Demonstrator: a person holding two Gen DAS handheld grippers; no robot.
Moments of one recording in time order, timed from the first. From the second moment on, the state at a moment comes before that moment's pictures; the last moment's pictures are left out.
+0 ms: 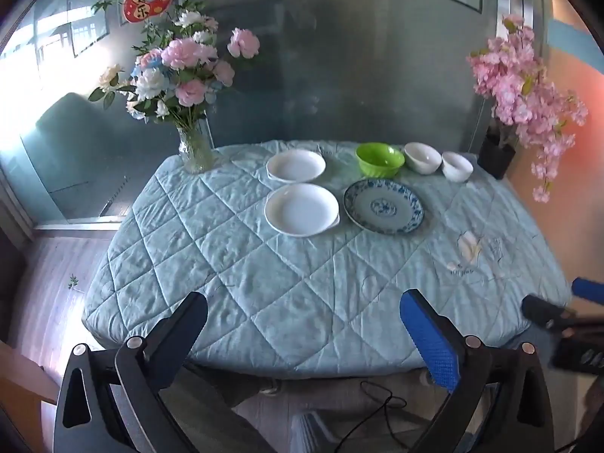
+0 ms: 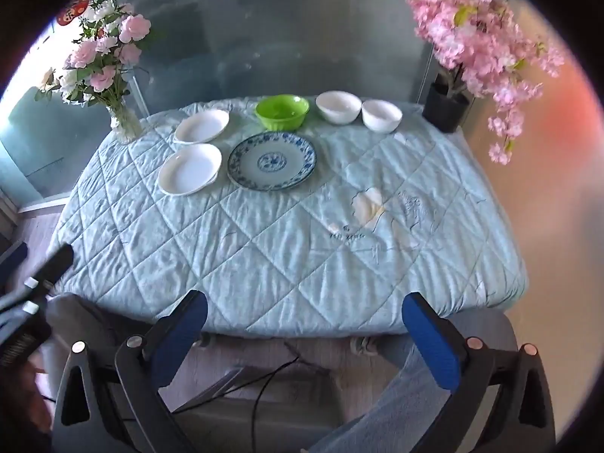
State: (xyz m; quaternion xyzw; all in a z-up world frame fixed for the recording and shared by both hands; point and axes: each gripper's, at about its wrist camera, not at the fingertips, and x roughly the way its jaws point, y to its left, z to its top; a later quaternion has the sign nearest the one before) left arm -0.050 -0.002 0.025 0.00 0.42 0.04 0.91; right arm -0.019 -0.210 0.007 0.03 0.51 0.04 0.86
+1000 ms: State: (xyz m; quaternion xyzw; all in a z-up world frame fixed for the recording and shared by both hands) left arm 0.026 -0.007 0.005 -0.01 0.52 0.05 0.85; right arm 0.034 -0.216 0.165 0.02 0.58 0.12 0.81
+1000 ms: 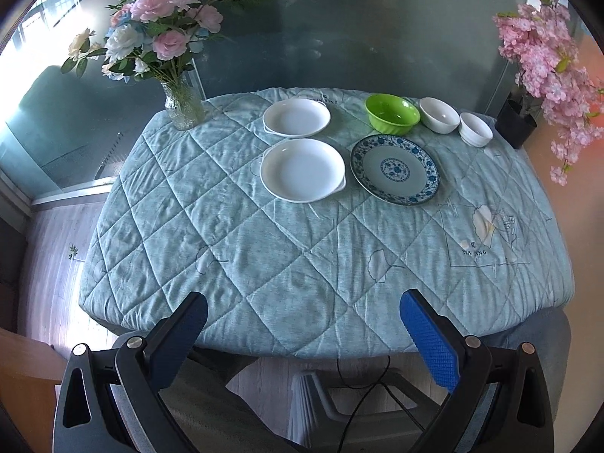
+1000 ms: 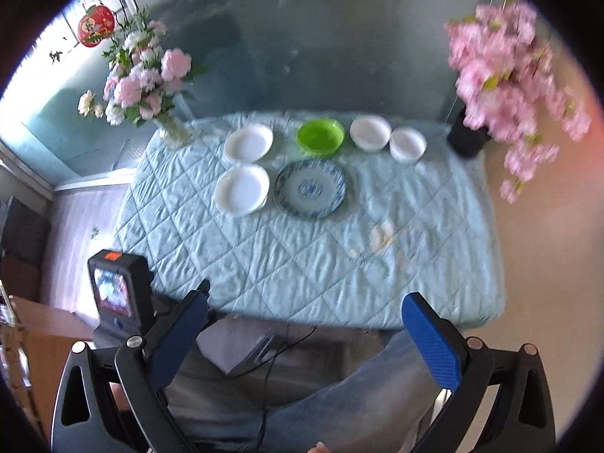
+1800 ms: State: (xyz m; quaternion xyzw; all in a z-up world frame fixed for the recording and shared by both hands) left arm 0.038 -0.025 0.047 -0.01 0.48 -0.02 0.87; right arm 0.030 -0.212 0.010 -0.06 0.51 0.06 0.85
